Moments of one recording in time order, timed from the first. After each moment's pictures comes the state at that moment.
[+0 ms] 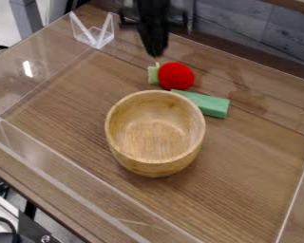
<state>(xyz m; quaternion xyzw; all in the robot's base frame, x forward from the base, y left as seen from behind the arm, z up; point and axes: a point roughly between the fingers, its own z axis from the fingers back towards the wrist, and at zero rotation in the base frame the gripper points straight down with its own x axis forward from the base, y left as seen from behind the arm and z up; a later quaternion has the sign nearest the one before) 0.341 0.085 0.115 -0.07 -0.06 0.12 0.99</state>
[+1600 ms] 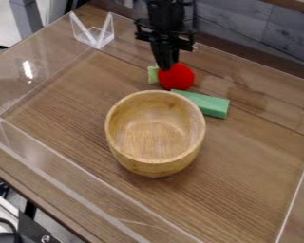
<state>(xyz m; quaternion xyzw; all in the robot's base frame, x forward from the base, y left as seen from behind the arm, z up) 0.353 0.069 0.074 -0.07 -0.03 -0.03 1.00</state>
